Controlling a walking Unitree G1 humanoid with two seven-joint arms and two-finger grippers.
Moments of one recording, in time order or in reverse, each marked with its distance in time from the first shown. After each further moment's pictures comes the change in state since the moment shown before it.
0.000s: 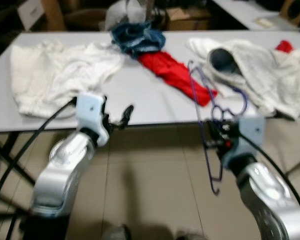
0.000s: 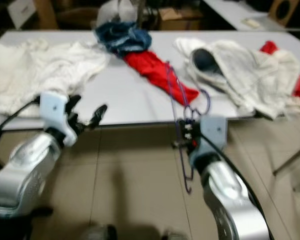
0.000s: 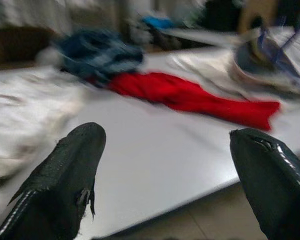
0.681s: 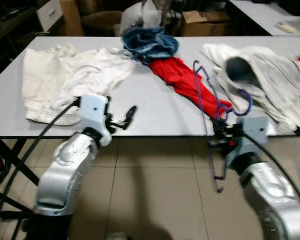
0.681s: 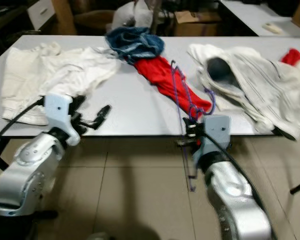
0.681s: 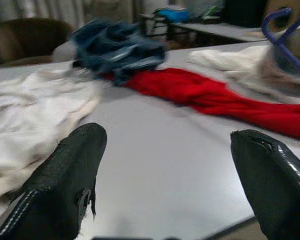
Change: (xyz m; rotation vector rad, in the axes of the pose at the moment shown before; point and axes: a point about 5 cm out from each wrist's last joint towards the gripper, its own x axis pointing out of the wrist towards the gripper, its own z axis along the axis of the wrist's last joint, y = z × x) left arm -0.001 0.002 -0.011 -0.021 0.038 0.009; right arm 0.004 0.001 0.000 0.001 -0.011 0.028
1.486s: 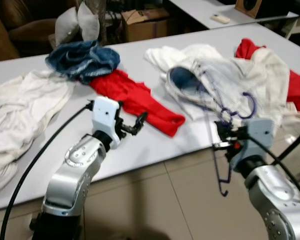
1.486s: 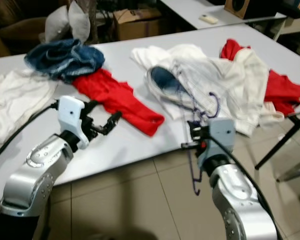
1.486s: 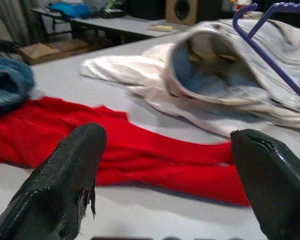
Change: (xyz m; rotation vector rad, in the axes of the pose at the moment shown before) left arm 0.008 -0.023 -0.006 -0.003 0.005 -0.114; right arm -0.007 -0.015 -0.002 -0.016 0.011 -0.041
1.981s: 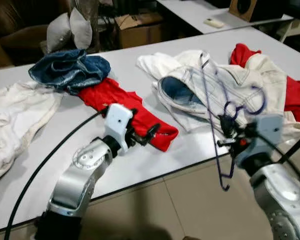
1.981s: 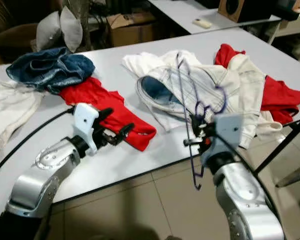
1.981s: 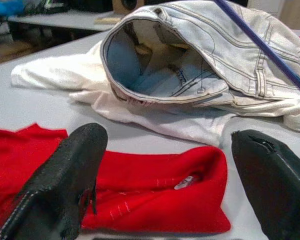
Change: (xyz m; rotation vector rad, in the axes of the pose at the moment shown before) left arm 0.005 -0.017 -0.013 0.049 0.043 -0.199; right arm -0.007 0.000 0.018 -0.001 -0.088 0.043
